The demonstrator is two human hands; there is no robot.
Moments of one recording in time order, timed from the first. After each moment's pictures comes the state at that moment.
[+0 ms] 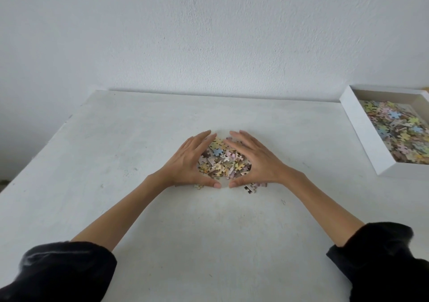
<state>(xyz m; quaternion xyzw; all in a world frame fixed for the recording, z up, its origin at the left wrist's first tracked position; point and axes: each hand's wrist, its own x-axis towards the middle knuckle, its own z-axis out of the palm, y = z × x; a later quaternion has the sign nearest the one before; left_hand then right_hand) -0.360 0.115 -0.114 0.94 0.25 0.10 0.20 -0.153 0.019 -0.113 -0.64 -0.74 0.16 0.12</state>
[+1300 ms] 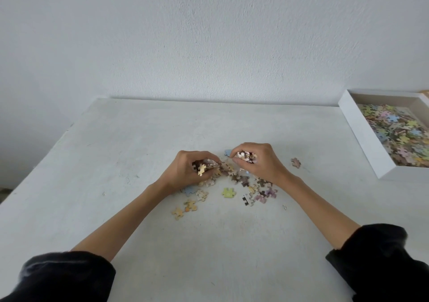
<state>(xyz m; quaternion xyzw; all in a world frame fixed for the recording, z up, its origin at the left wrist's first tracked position) -0.363 0.105 -0.105 0.89 0.22 0.25 0.31 -0.153 0.020 -0.112 -0.58 -0.69 0.17 0.40</state>
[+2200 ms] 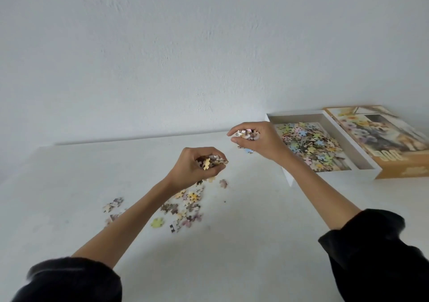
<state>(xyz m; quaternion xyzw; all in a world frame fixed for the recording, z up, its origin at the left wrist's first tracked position) -0.213 0.030 -0.024 0.86 0.13 0.27 0.41 -0.021 -0.055 -0.006 -0.61 -0.60 0.16 0.49</state>
